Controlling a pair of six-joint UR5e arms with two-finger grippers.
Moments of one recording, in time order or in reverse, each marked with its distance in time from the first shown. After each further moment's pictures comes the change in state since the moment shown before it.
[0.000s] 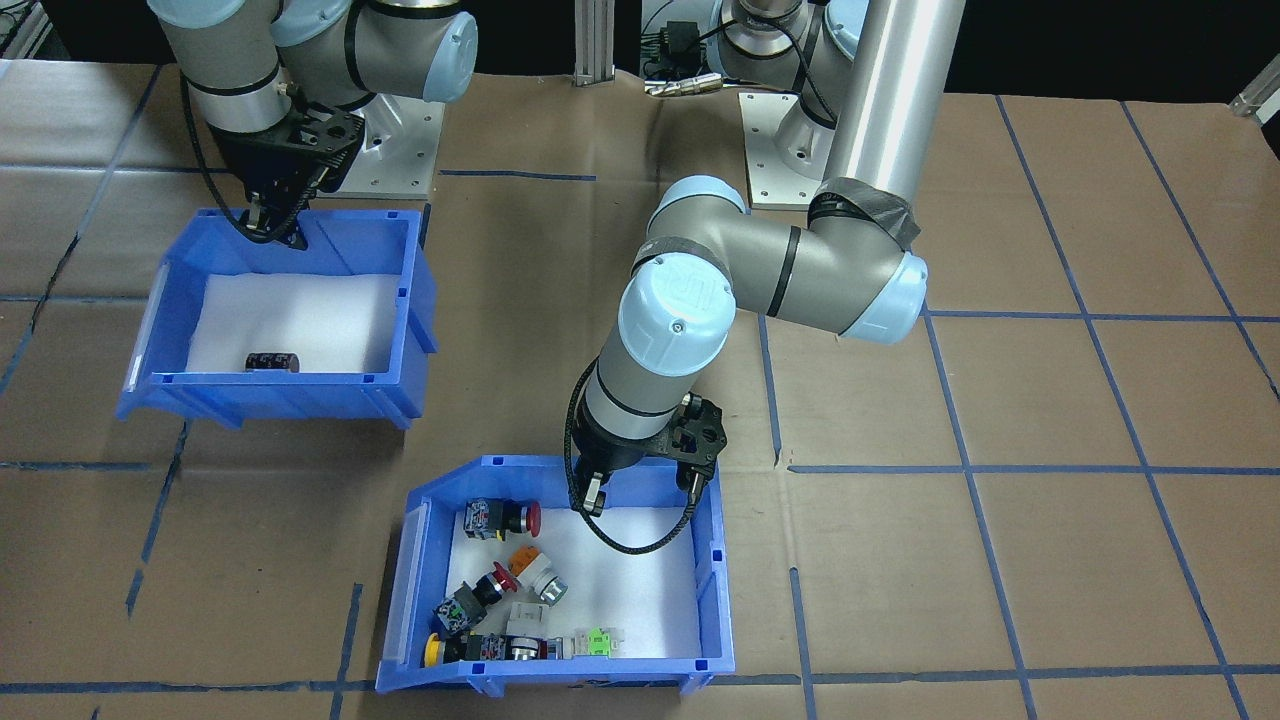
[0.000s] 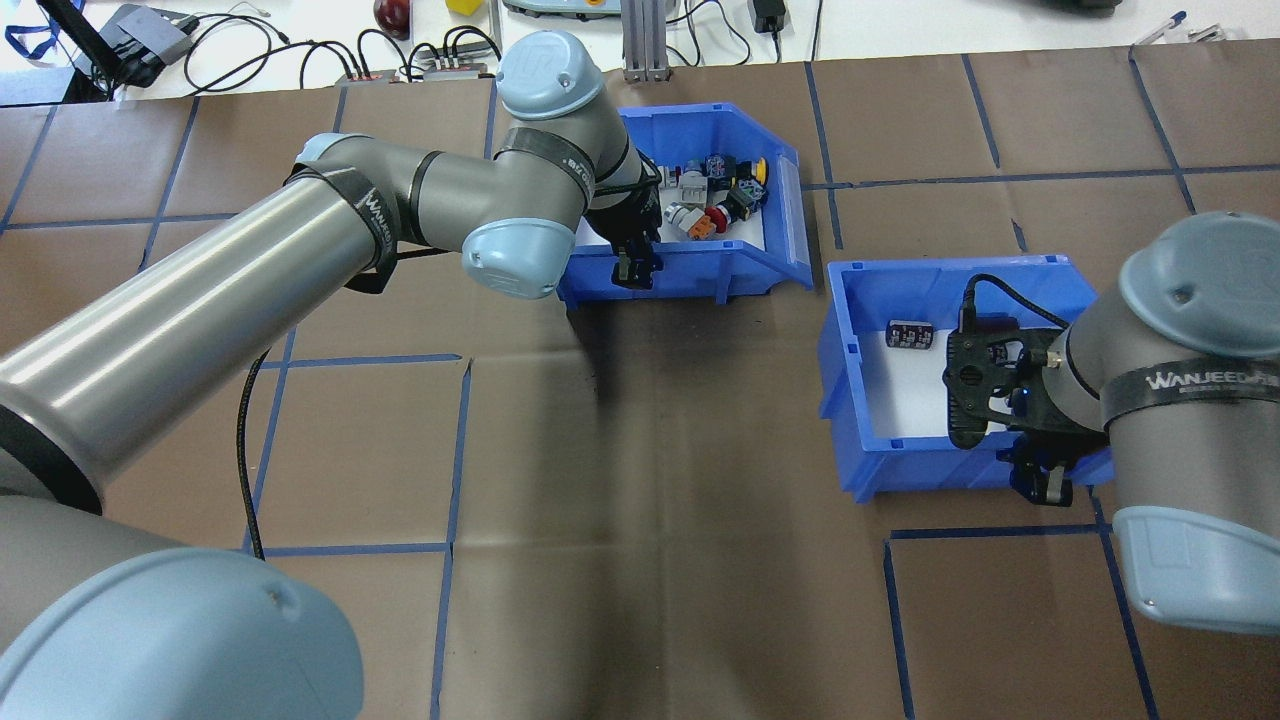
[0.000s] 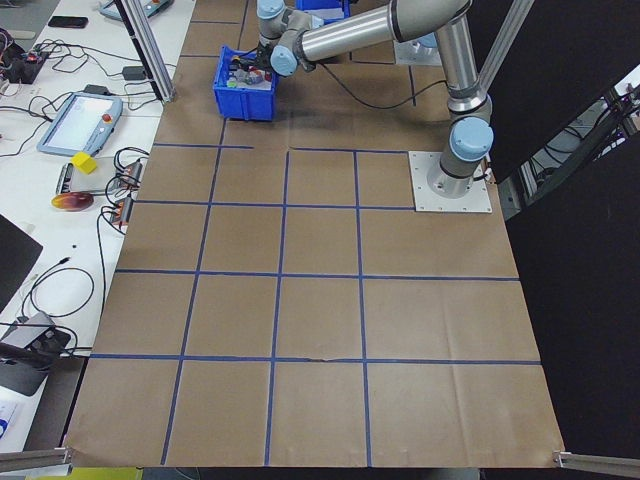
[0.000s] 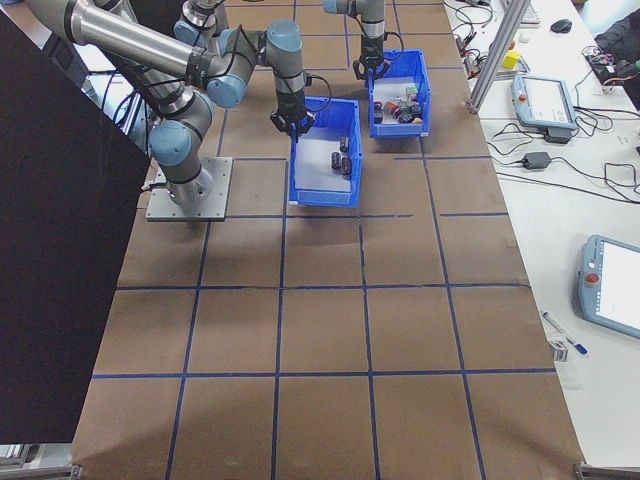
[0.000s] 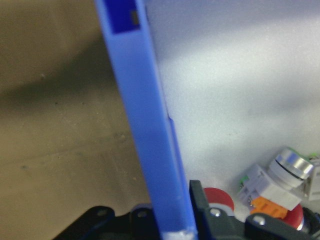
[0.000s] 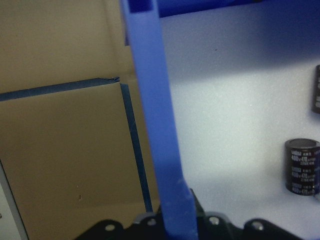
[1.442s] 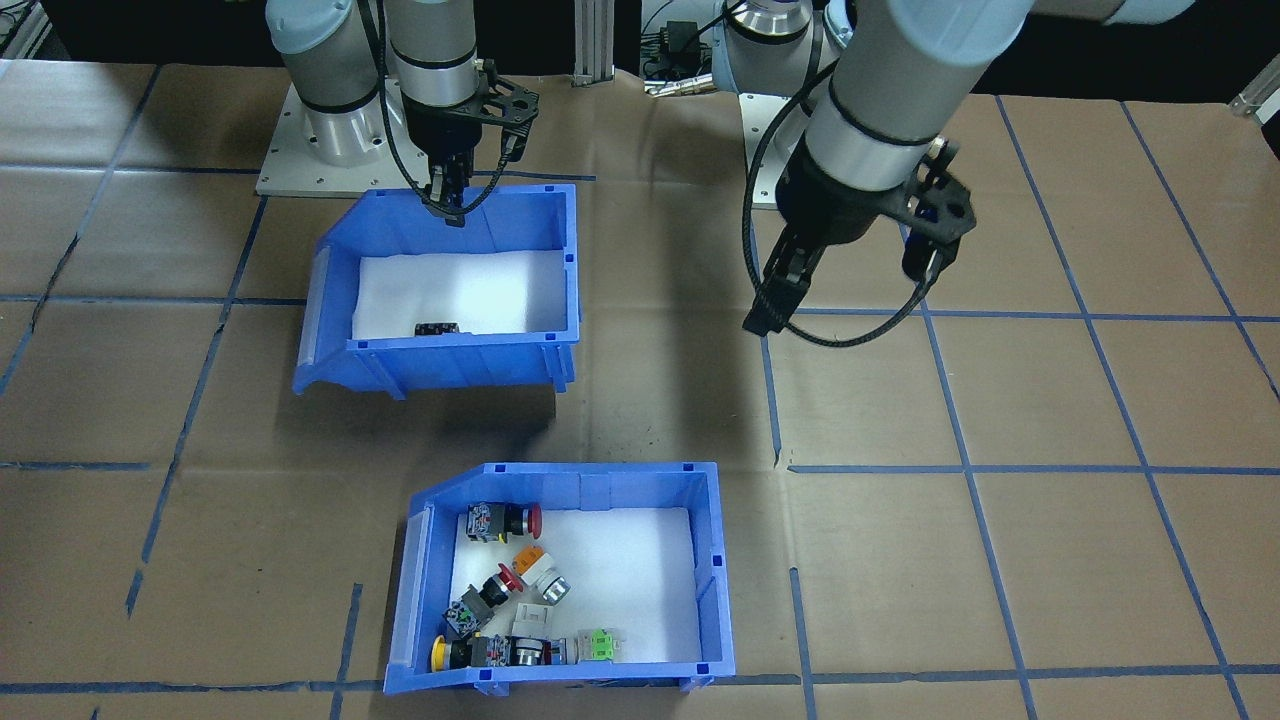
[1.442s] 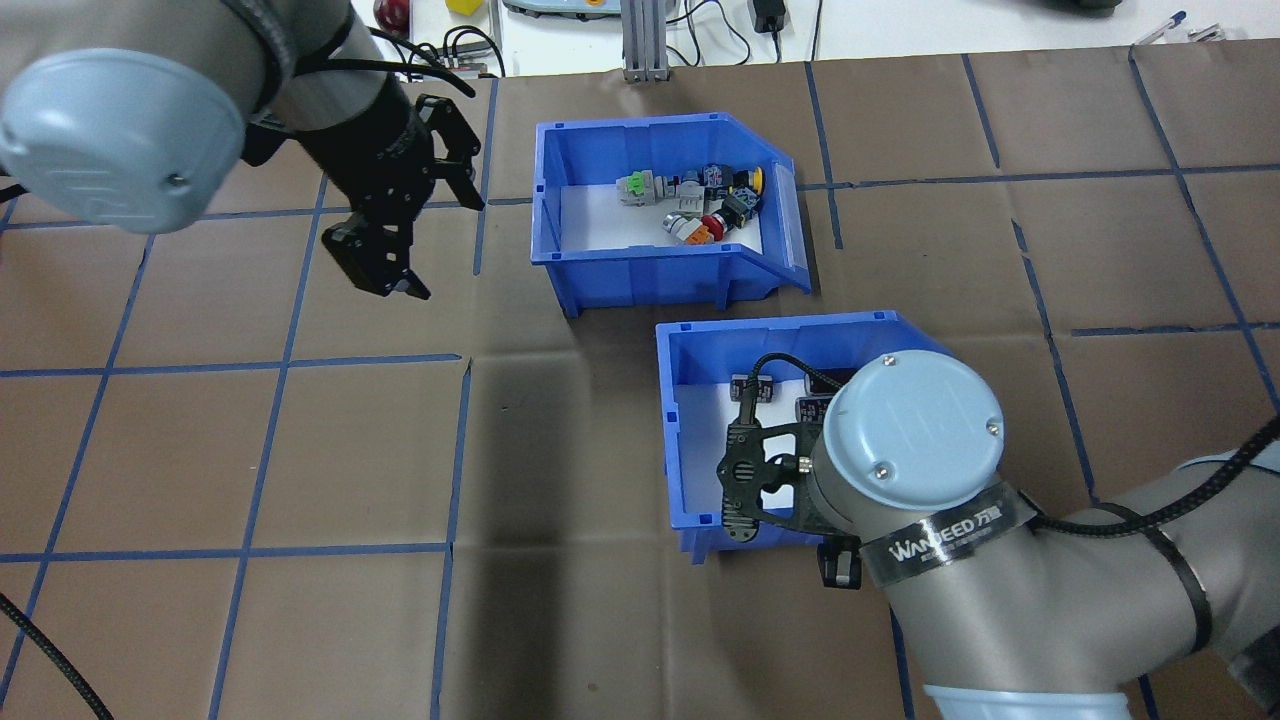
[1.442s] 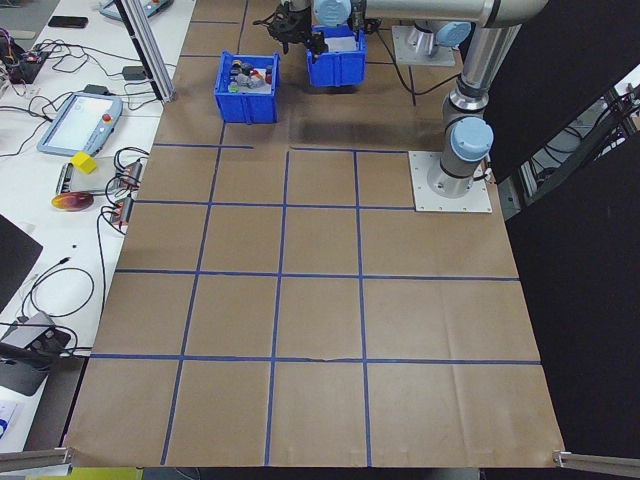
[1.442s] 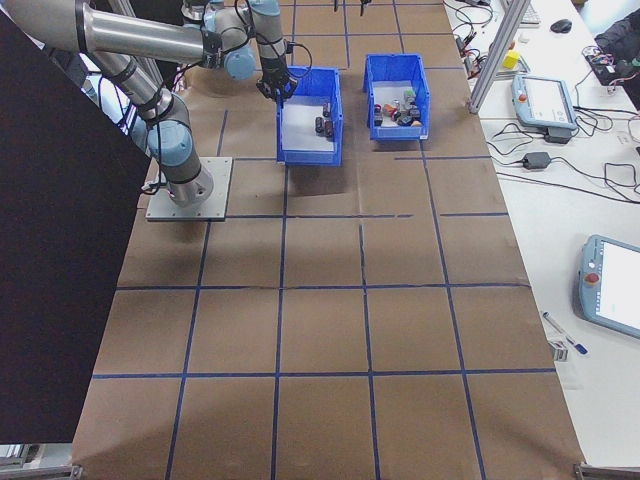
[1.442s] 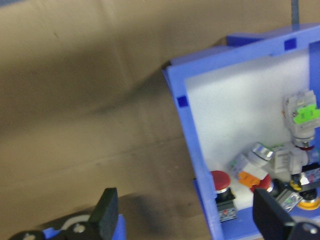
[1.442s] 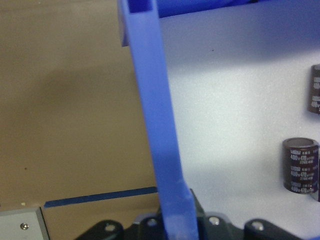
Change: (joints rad) left arm 0.222 0.487 -0.005 -0.655 0.089 0.491; right arm 0.481 0.083 0.000 -0.087 -0.004 0.450
